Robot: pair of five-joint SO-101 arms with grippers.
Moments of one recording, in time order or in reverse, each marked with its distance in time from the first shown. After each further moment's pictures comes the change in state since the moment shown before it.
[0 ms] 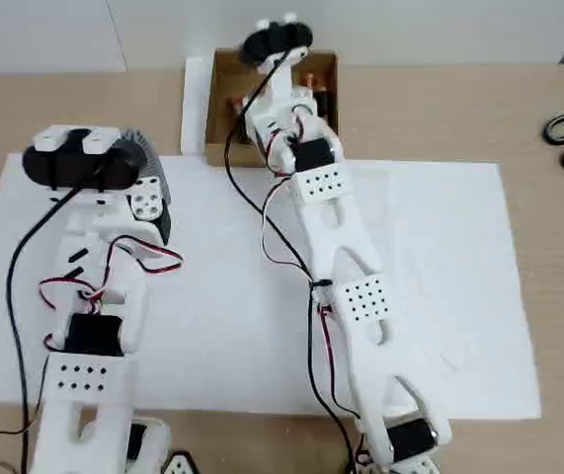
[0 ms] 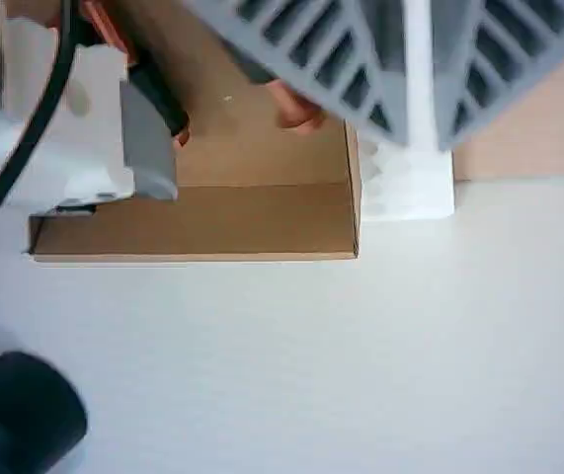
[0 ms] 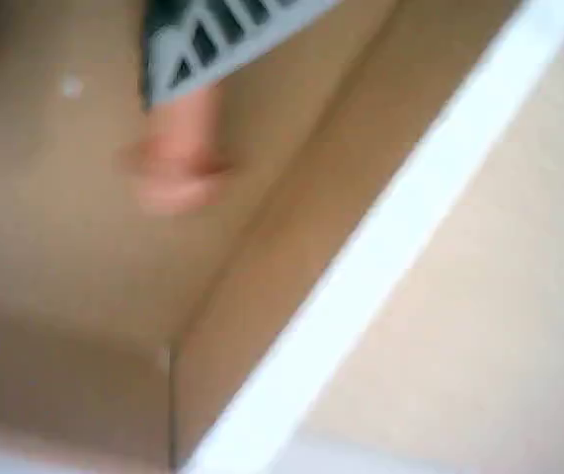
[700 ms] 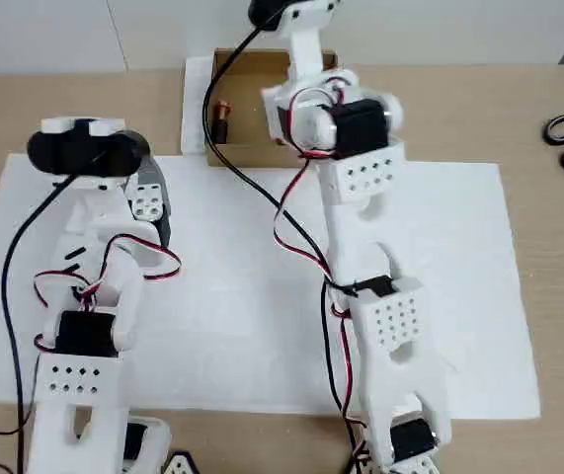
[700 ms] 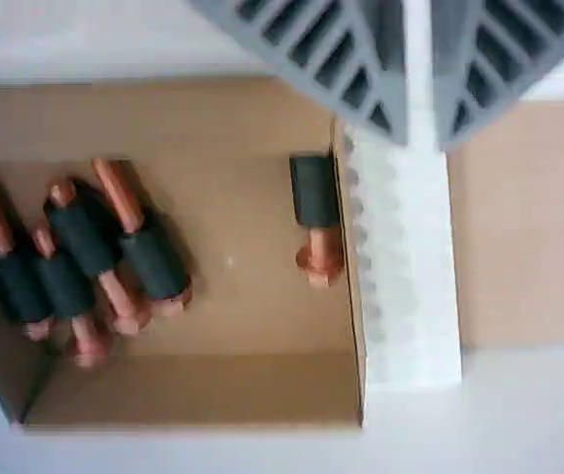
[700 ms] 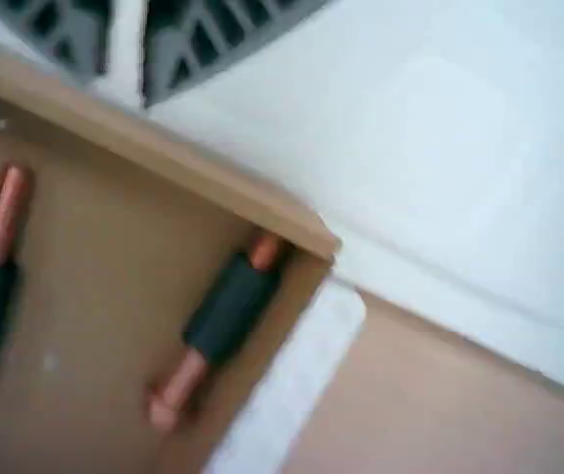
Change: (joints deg) left arm 0.8 0.0 -7.6 21.2 0.3; right arm 0.0 -33.1 -1.7 47.9 3.1
